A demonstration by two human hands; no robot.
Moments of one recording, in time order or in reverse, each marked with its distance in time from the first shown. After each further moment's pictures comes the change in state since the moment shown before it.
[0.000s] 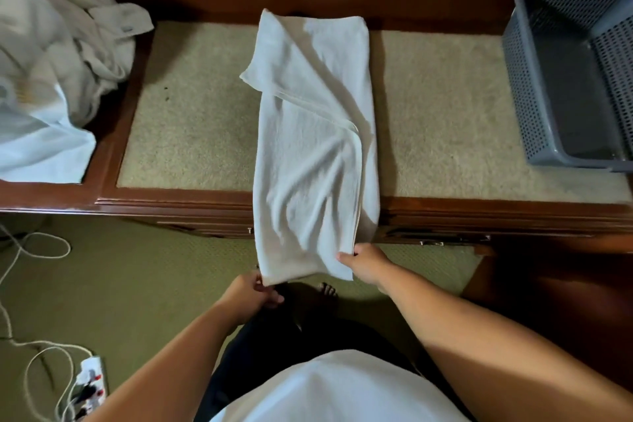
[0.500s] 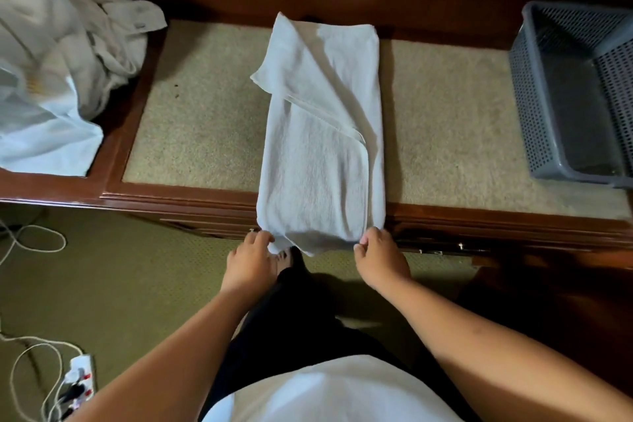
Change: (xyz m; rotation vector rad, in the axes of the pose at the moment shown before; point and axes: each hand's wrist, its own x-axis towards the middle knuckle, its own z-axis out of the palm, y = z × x) left_hand -0.005 0.049 -0.007 0.561 0.379 0.335; right_hand -0.011 -0.003 -0.009 -0.410 0.427 -0.277
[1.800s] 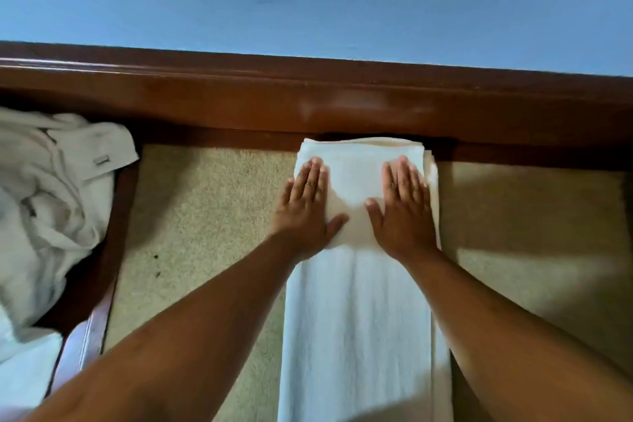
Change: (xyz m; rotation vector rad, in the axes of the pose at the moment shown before) left_hand 0.435 0.119 -0.158 0.360 0.076 0.383; right_hand 0.410 -0.147 -0.121 -0.298 0.333 -0.282
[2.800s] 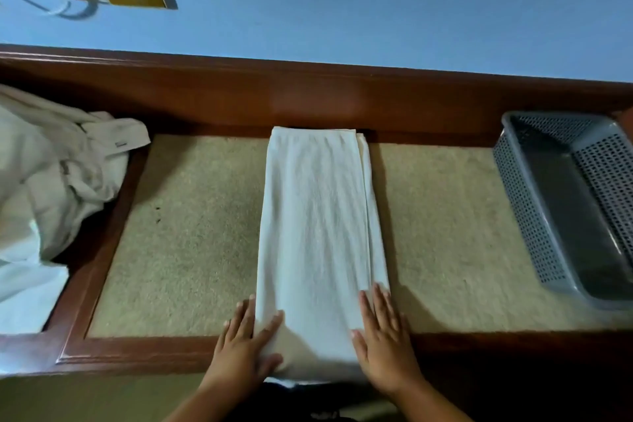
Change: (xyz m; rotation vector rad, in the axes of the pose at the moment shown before) left_hand -0.331 0.028 0.099 -0.168 -0.237 -0.078; right_hand -0.349 0.014 0.022 0.146 -0.273 0.076
